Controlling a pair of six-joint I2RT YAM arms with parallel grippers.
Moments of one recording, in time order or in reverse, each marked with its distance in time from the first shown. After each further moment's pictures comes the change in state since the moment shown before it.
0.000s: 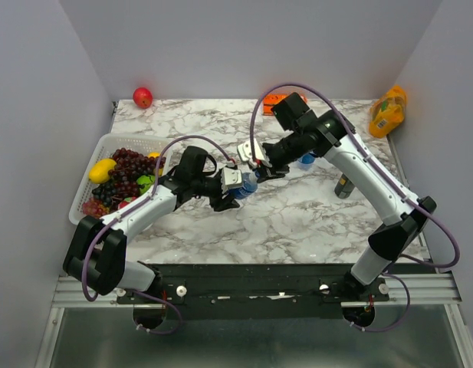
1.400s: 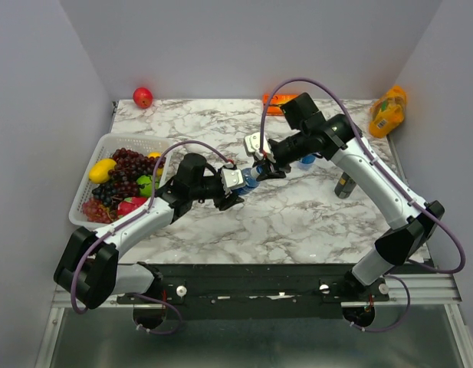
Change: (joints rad) left arm -0.065 -0.102 -0.126 0.282 -0.173 -0.174; right arm -0.052 -0.053 -0.101 0.161 -0.071 0.180
